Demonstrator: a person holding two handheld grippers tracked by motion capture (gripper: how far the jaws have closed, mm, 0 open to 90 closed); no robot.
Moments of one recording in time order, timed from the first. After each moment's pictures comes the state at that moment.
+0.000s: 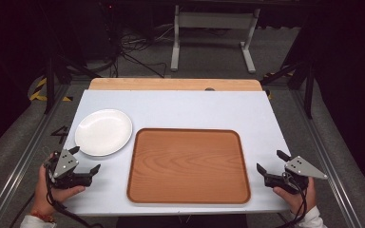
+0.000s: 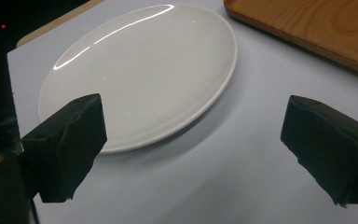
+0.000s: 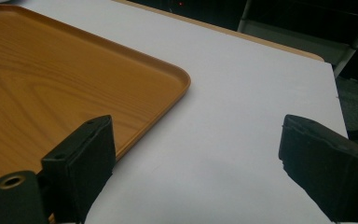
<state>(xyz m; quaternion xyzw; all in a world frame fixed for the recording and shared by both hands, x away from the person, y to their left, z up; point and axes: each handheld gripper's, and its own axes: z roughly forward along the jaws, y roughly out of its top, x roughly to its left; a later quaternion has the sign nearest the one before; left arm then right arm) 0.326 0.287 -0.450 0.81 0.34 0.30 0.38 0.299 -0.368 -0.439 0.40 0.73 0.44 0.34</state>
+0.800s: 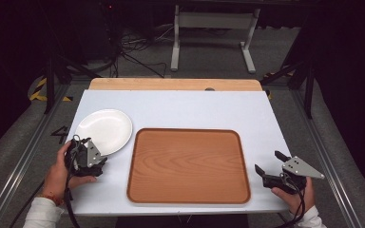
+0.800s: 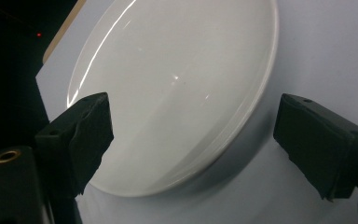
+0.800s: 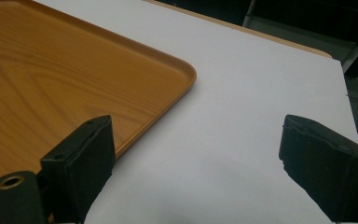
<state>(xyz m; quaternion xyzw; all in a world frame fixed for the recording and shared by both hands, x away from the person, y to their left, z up) 0.364 0.247 -0.457 0.87 0.26 0.39 0.18 0.301 -0.365 -0.443 0.39 0.74 0.43 0.34</state>
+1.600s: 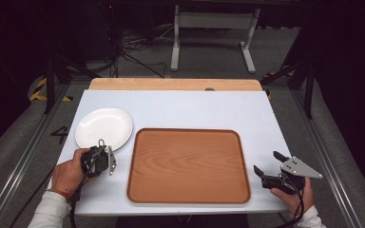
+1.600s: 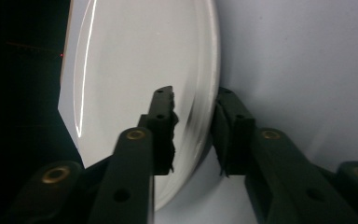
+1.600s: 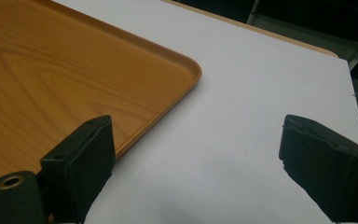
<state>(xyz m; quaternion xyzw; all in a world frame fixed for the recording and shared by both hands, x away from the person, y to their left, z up) 0.365 0.210 -0.469 0.90 0.14 0.42 0.04 0.302 -0.363 -0.445 0.38 0.75 0.43 0.33</state>
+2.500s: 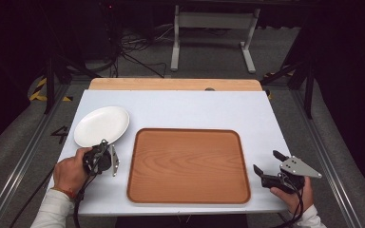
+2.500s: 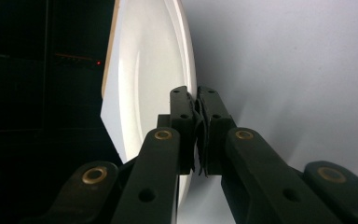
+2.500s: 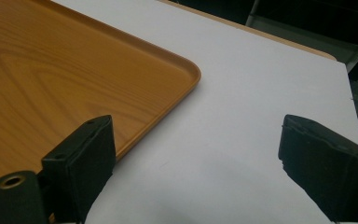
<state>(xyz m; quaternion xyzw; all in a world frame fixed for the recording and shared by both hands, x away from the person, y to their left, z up) 0.359 0.203 -0.454 0.87 0.13 0.48 0.05 0.303 -0.361 -0.443 0.38 0.75 0.43 0.34</state>
